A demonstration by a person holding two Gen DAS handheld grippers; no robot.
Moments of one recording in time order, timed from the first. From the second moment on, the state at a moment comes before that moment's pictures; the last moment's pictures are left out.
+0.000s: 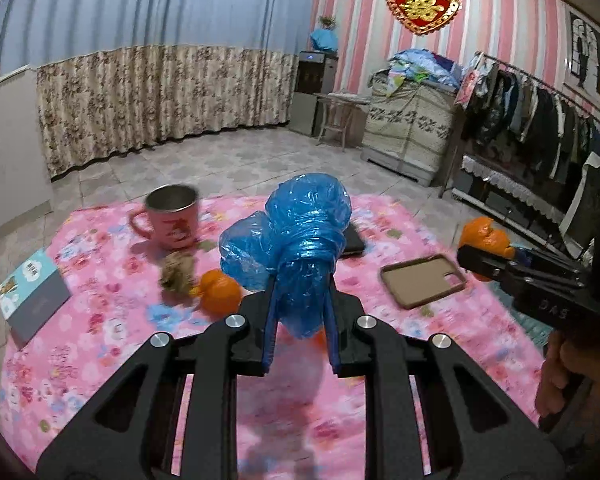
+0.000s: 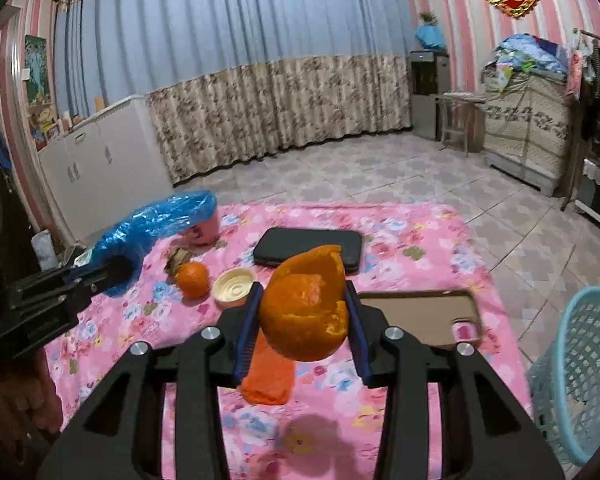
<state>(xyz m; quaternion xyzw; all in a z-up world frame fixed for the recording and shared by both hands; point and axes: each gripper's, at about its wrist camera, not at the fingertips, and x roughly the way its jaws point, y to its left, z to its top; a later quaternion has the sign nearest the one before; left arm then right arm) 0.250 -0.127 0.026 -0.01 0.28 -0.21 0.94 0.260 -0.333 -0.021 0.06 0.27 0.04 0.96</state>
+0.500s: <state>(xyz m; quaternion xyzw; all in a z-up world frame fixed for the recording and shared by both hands) 0.218 -0.381 0.046 0.01 0.28 -0.39 0.88 0.134 -0.567 0.006 0.11 0.22 -0.19 0.95</state>
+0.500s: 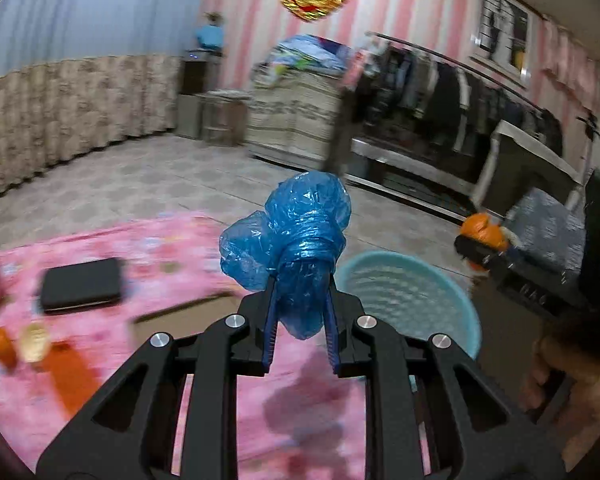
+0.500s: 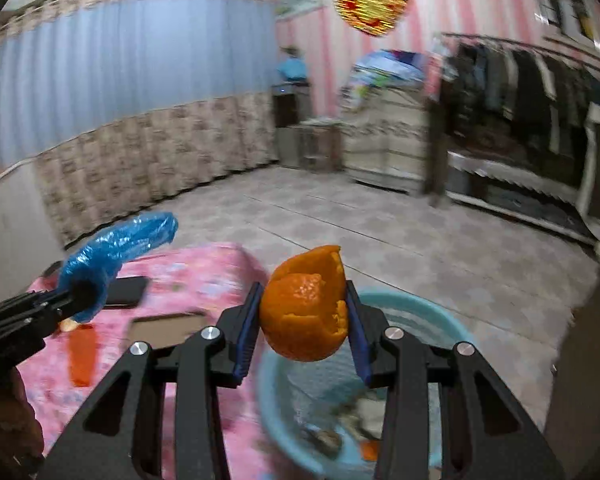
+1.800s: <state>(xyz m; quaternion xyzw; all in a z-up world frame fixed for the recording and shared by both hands) 0.243 -0.285 0.042 0.02 0.29 -0.31 0.91 0.155 -0.539 0.008 0.09 0.22 -0.18 0.96</state>
